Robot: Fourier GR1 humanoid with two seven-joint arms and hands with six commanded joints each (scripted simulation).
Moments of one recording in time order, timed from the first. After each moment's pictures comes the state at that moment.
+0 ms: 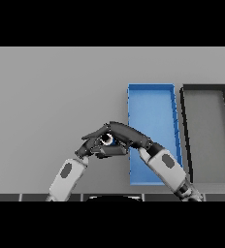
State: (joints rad) left arm -0.19 -0.01 -0.42 -1.62 -0.07 -0.31 -0.06; right arm -0.52 -0.13 0.45 -1.87 -0.21 0.36 0.42
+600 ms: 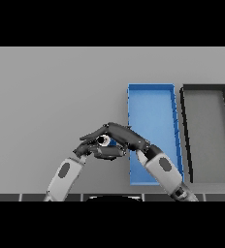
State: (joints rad) left arm -0.19 0.01 -0.41 -1.62 -0.11 -0.38 0.05; right arm -0.50 -0.07 0.45 -1.89 -0.11 0.36 0.48
